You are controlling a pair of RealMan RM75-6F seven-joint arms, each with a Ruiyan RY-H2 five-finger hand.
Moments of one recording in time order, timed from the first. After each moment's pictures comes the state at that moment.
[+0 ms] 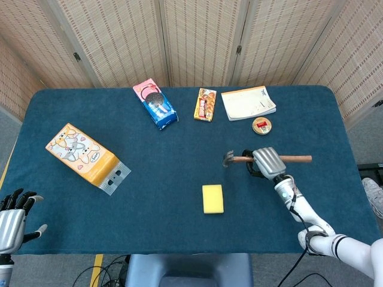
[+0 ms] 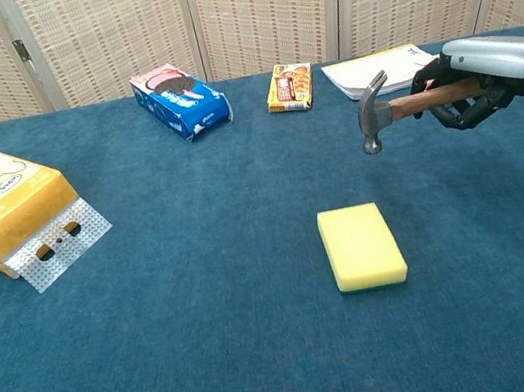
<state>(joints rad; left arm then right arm) -0.05 -1.09 -0.03 -1.78 1.44 1.51 0.30 0.66 -1.51 0.13 -1.14 -1.40 0.97 0.20</state>
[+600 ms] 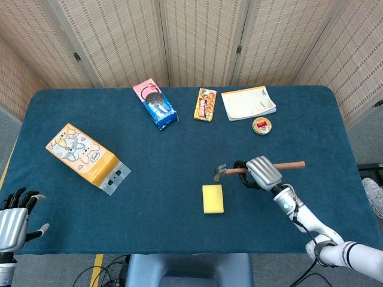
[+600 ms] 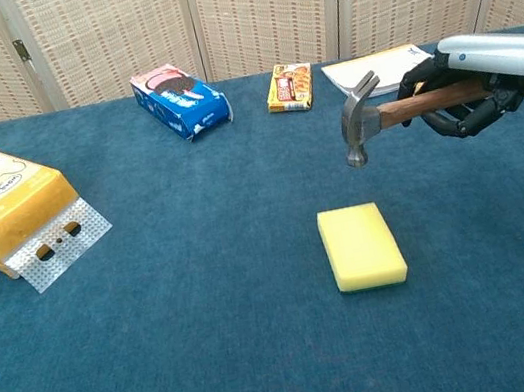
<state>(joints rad) -0.05 -1.09 -0.04 -1.80 1.44 1.51 0.32 0.64 -1.41 0.07 -1.32 -1.54 1.04 0.27</state>
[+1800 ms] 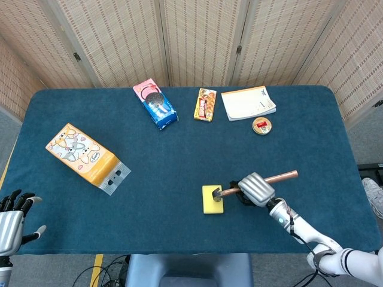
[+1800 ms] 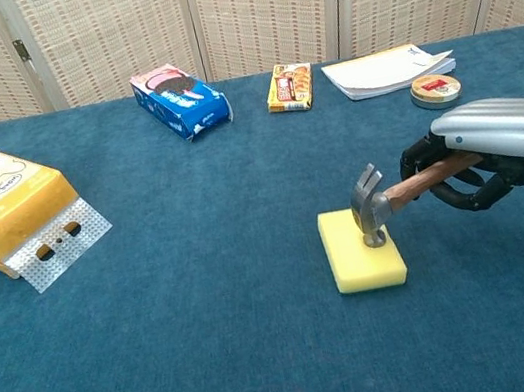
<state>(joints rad) -0.03 -1.08 -0.03 -1.80 1.45 1.54 0.31 0.62 -1.45 -0.02 -1.30 -1.62 1.03 0.14</state>
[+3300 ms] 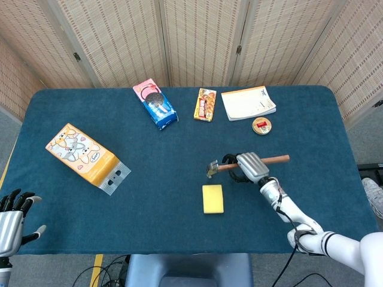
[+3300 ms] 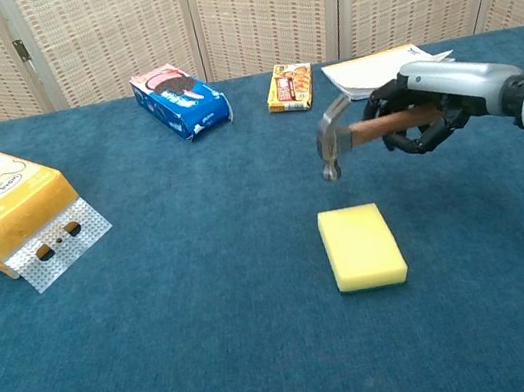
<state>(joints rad) -0.02 -1.07 -0.03 -1.83 1.46 1.55 0.34 0.72 -1.56 0.13 -1.16 -1.41 0.88 0.35</state>
